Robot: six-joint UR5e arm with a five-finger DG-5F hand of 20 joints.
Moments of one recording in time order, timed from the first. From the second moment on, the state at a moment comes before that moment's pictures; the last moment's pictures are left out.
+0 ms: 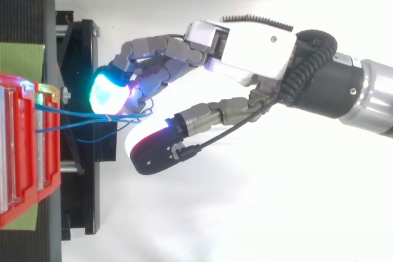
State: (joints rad) arm 0.18 -2.35 -1.19 -2.70 -1.20 -0.21
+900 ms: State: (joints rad) arm 0.19 -2.35 -1.19 -2.66 -1.21 -0.13
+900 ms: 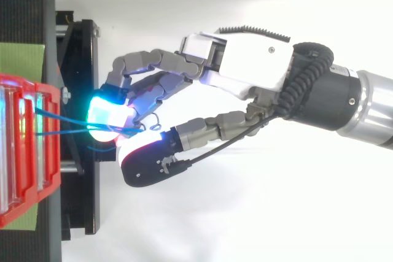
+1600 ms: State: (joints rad) arm 0.19 -2.35 -1.19 -2.61 -1.24 -0.10
